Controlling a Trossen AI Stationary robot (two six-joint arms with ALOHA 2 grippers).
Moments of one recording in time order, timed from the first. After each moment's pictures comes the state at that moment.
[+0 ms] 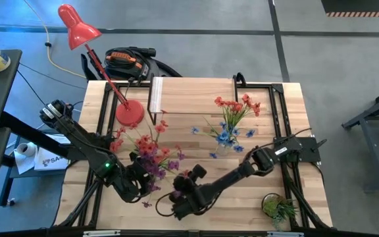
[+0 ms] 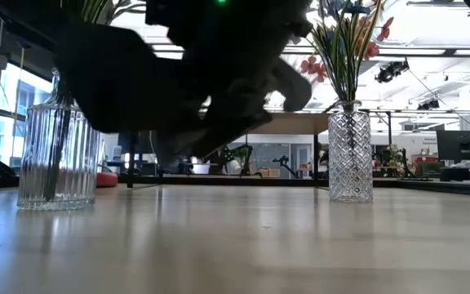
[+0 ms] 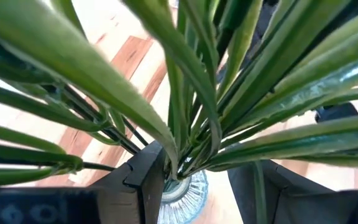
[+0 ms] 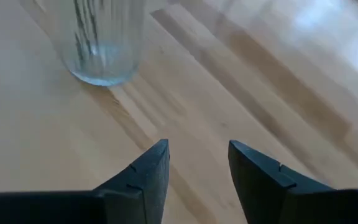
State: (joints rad) left arm -0.76 1.37 0.94 -0.65 -0.73 -0.97; right arm 0.51 2.52 2.15 -1.00 0.85 1.10
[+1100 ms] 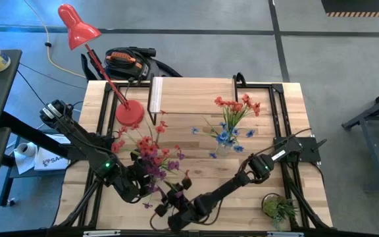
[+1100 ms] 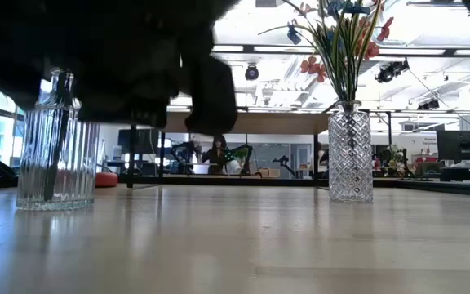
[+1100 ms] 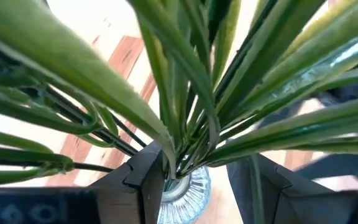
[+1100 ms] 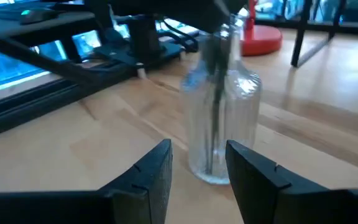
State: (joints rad) left arm -0.76 1.37 0.94 -0.65 -0.71 -0.89; right arm 0.55 2.64 2.14 -0.16 1.17 0.80
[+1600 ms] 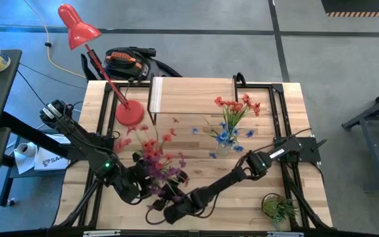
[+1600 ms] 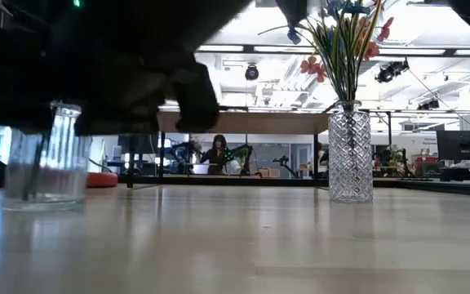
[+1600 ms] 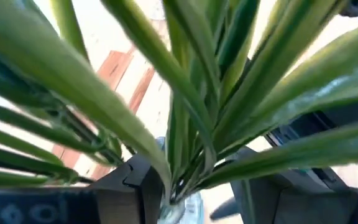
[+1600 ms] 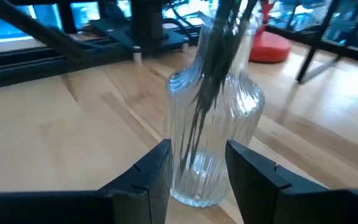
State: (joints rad) left arm -0.76 1.37 0.94 -0.56 -0.72 -0.84; right arm 0.50 2.65 2.14 -0.14 1.10 0.58
